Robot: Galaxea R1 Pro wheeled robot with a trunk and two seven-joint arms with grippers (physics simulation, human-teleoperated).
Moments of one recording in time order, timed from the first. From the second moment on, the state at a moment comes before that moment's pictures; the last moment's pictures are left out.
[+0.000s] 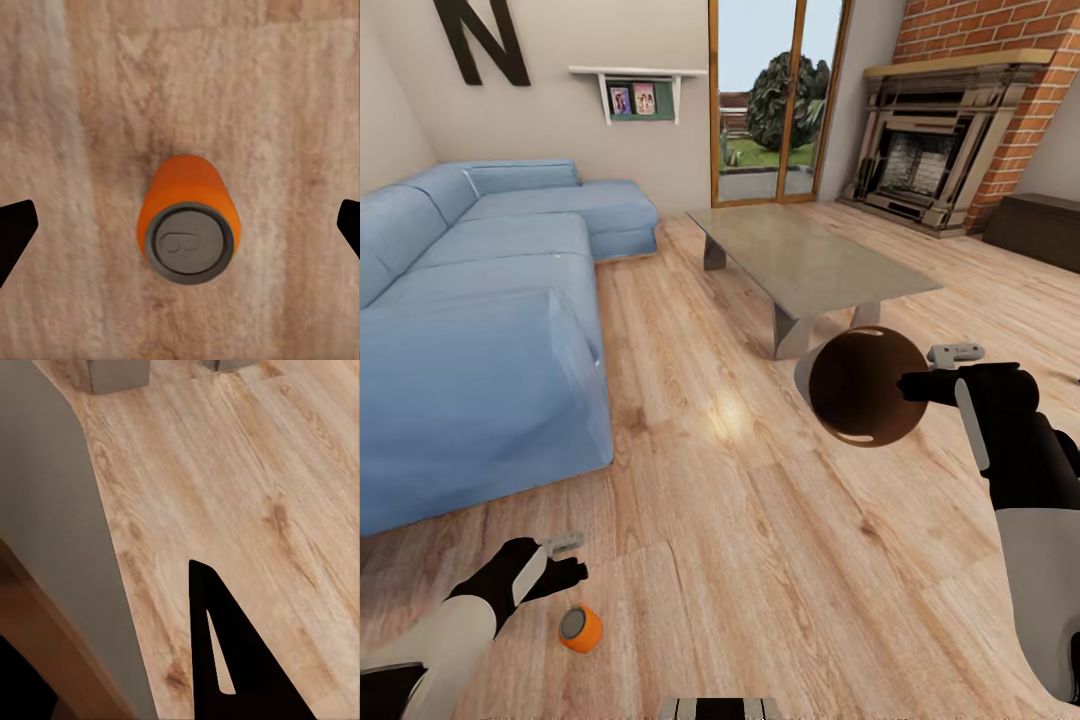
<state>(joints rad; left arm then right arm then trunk) -0.77 0.15 0.08 -0.33 0.19 0.61 0.04 -0.95 -0.28 -0.04 -1.29 0.03 1.05 0.14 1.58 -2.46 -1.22</state>
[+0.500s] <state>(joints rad) -0.77 0.15 0.08 -0.33 0.19 0.61 0.04 -0.95 -0.27 -0.04 -1.29 0.06 1.05 0.14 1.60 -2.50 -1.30</state>
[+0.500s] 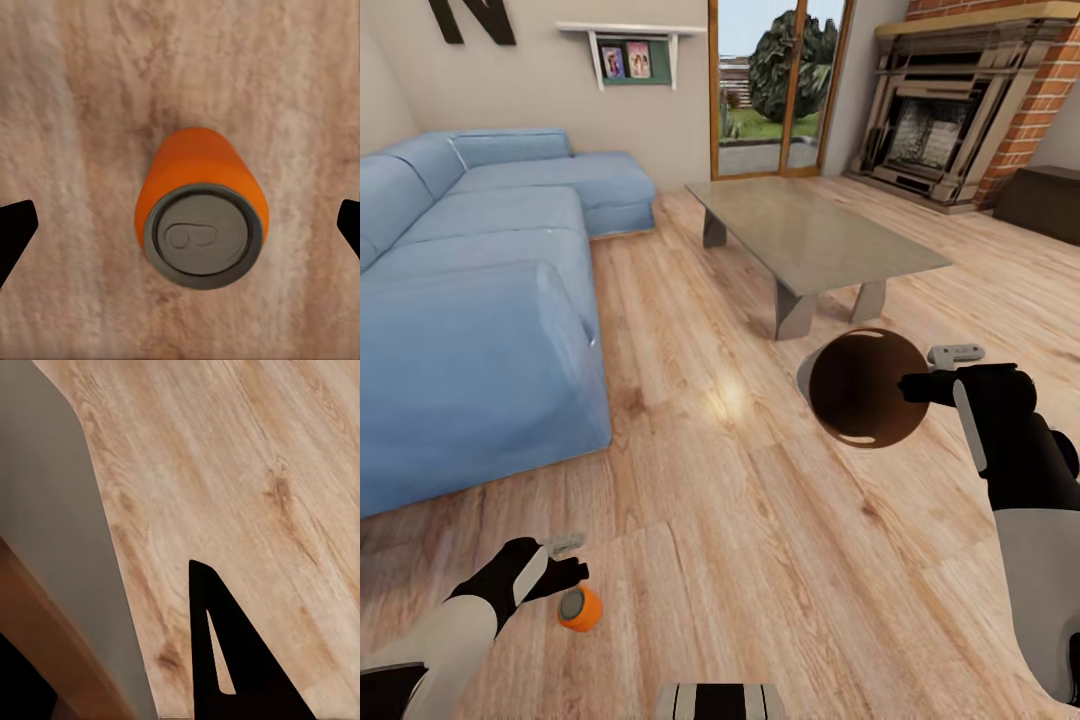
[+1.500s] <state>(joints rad) -0.77 0.14 0.08 -0.33 0.19 0.61 0.04 -0.95 -0.28 -0.04 -1.29 0.07 1.05 0.14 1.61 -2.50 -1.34</state>
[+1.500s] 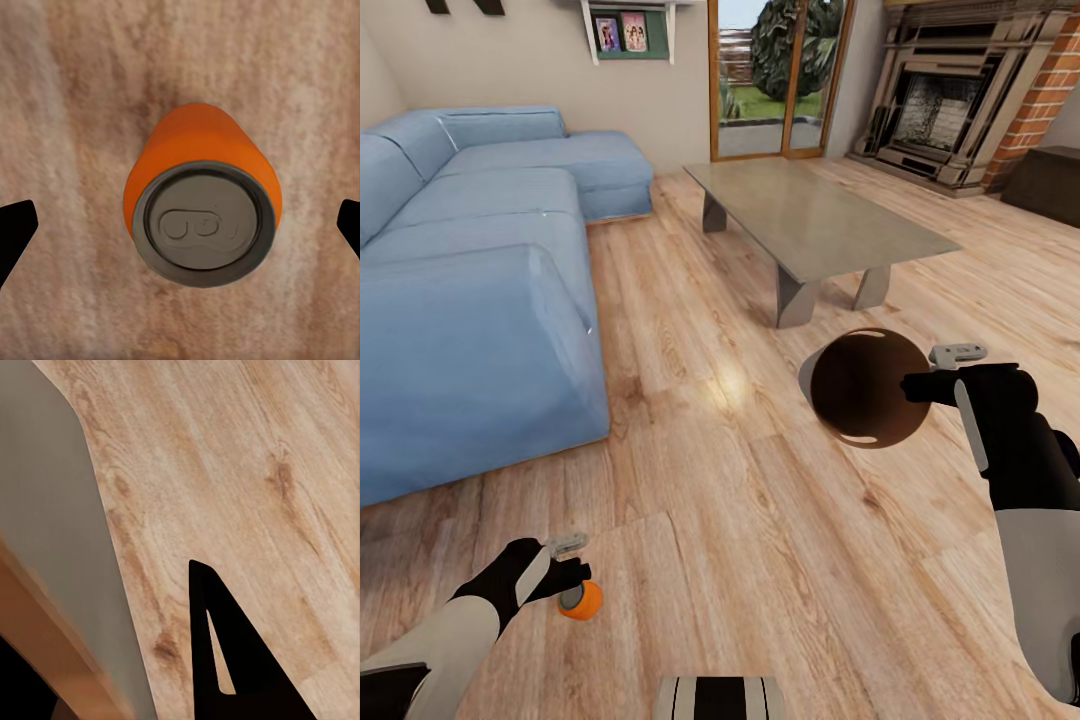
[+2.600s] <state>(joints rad) -0.77 0.14 0.08 -0.33 0.19 0.60 0.04 -0.95 -0.27 -0.04 -1.29 0.14 1.05 0.14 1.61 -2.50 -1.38</state>
